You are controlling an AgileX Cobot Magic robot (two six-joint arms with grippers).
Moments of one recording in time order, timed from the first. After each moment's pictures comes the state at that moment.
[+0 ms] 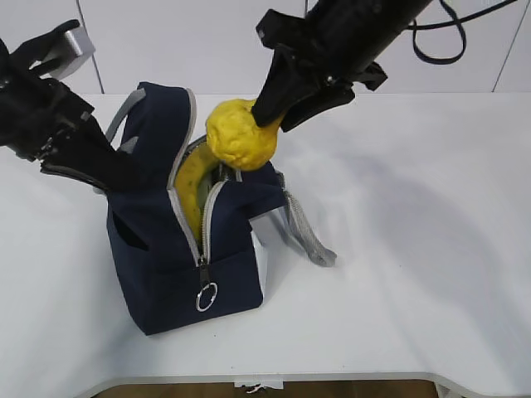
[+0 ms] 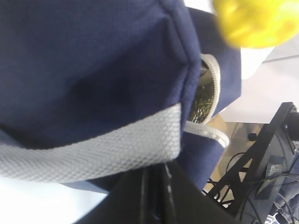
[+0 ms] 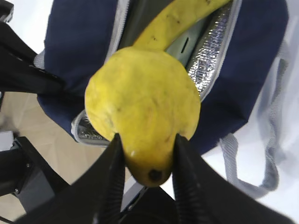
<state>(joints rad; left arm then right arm) -0.12 1.70 -1.25 -0.81 1.20 0.66 0.34 1.89 -1.78 0.60 1.25 -0.21</state>
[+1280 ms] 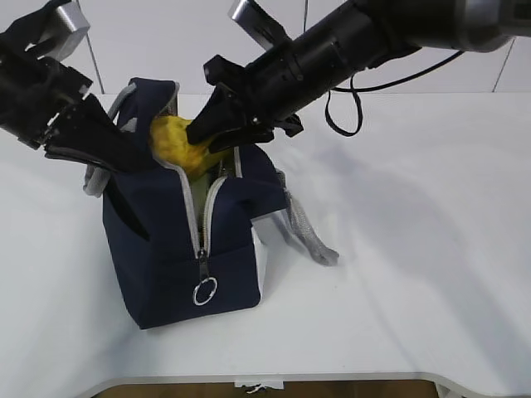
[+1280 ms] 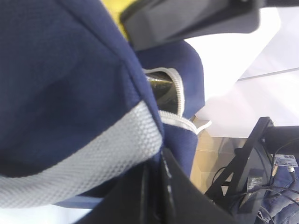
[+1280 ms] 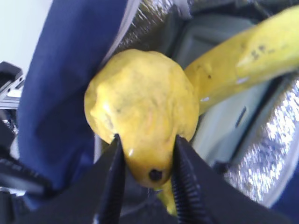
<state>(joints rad) -0.12 1.67 -1.25 -0.89 1.20 0.66 0.35 2.11 -1.78 0.97 1.04 -0.45</state>
